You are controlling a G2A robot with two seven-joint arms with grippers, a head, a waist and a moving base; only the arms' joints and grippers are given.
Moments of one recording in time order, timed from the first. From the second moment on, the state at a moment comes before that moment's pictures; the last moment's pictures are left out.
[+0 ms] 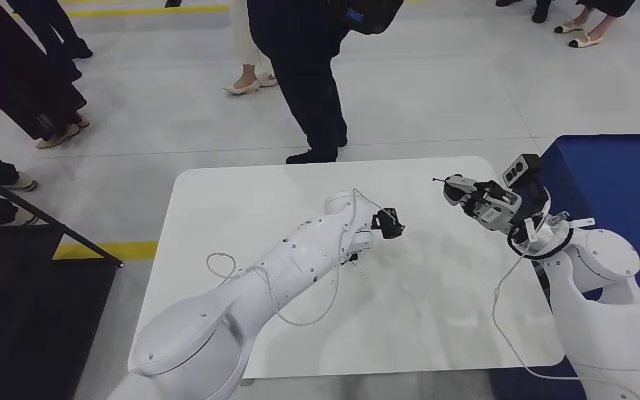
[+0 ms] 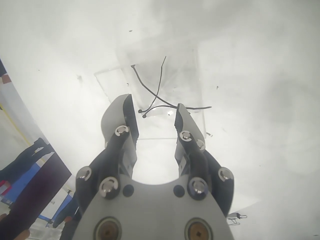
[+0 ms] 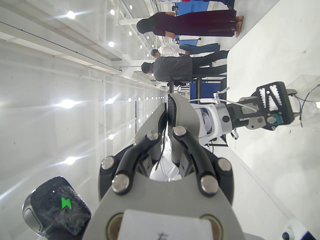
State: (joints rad) left arm 0.34 -1.76 -0.35 -0.69 1.05 -0.51 -1.09; right arm -1.28 -1.02 1.69 -1.71 0.63 0.25 0.87
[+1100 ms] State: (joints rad) left arm 0.28 -1.90 -0.42 -0.30 0.90 -0.39 -0.94; right arm -1.28 -1.02 1.69 -1.71 0.63 0.25 0.87
